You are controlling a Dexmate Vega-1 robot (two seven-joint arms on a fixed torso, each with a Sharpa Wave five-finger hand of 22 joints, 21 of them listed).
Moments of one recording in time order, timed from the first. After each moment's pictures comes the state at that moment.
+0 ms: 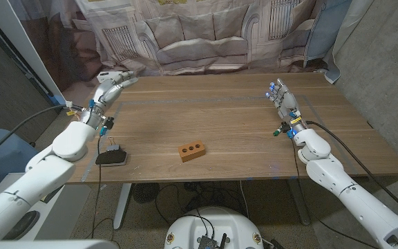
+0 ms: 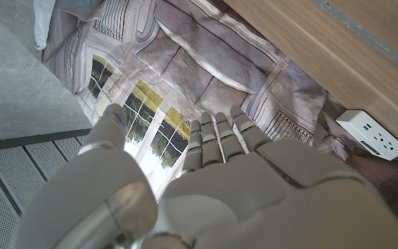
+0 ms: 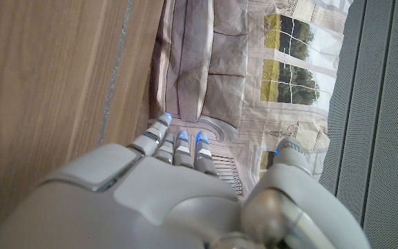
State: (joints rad) left arm 1.26 0.87 0.01 -1.77 -0.33 -0.34 0.18; left_hand 0.47 -0.02 0.46 -0.19 0.20 0.25 0.08 0.21 0.18 0.31 0.03 0.24 0.19 0.23 0.03 0.20 0.17 0.18 0.07 0.22 0.17; right arm -0.98 -0.56 -0.31 -1.46 0.66 0.41 0.03; right_hand 0.24 0.07 0.18 -0.13 0.18 0.13 0.09 0.19 0.18 0.07 0.14 0.21 0.19 -0.06 0.06 0.21 0.21 0.17 -0.03 0.20 0.17
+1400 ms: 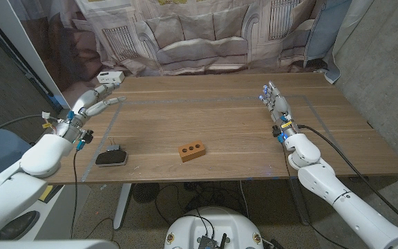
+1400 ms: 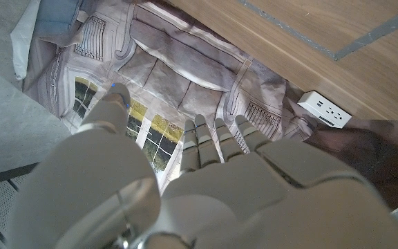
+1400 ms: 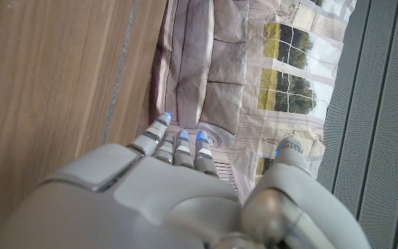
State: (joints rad) left arm 1.52 0.82 -0.27 -1.86 -0.21 -0.29 0.09; left_hand 0.66 -0.07 0.48 -0.17 0.18 0.28 0.01 0.21 0.18 0.31 -0.06 0.22 0.19 0.16 -0.01 0.18 0.17 0.07 0.09 0.18 0.17; right arm -1.04 -0.53 -0.34 -1.56 0.57 0.39 -0.11; right_hand 0.24 0.07 0.18 -0.13 0.18 0.15 0.09 0.19 0.18 0.08 0.14 0.21 0.19 -0.05 0.06 0.21 0.21 0.17 -0.03 0.20 0.17
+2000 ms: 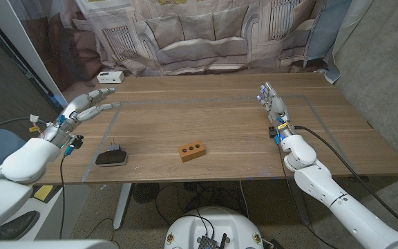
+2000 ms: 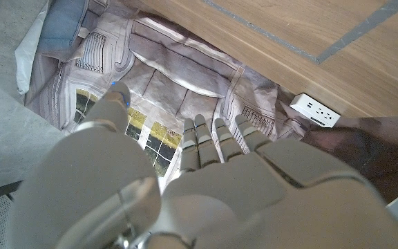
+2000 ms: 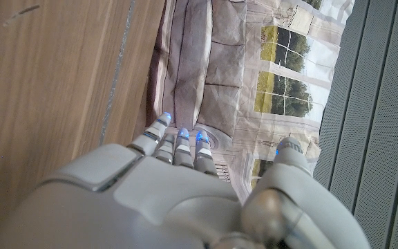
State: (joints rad) left arm 1.60 0.79 -0.38 -1.90 -0.19 -0.28 0.00; left_hand 0.67 -0.06 0.48 -0.17 0.18 0.29 0.01 0.21 0.18 0.31 -0.06 0.22 0.19 0.16 -0.01 0.18 0.17 0.07 0.09 0.18 0.17; right arm -1.05 -0.52 -0.36 -1.60 0.53 0.39 -0.15; right_hand 0.24 0.07 0.18 -0.13 0.18 0.16 0.09 0.19 0.18 0.09 0.13 0.21 0.19 -0.05 0.06 0.21 0.21 0.17 -0.03 0.20 0.17
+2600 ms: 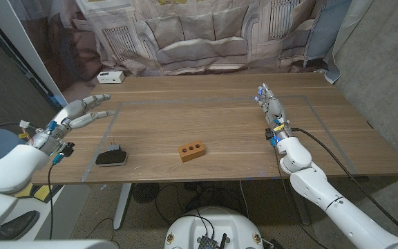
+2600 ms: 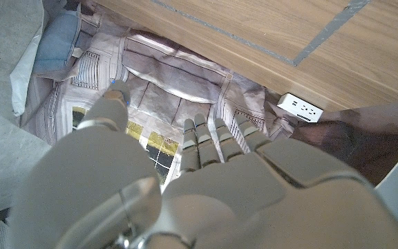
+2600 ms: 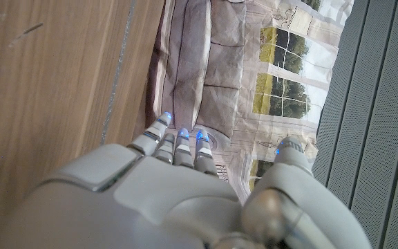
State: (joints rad) left arm 1.70 0.71 -0.50 -1.98 -0.10 -0.23 -0.07; left_hand 0.68 -0.07 0.47 -0.16 0.18 0.29 0.01 0.20 0.18 0.31 -0.05 0.22 0.19 0.15 -0.01 0.18 0.17 0.05 0.13 0.18 0.17; right arm -1.07 -0.49 -0.37 -1.60 0.49 0.40 -0.19; right_hand 0.25 0.06 0.18 -0.13 0.18 0.16 0.09 0.19 0.18 0.10 0.14 0.21 0.19 -0.04 0.06 0.21 0.21 0.17 -0.03 0.20 0.17
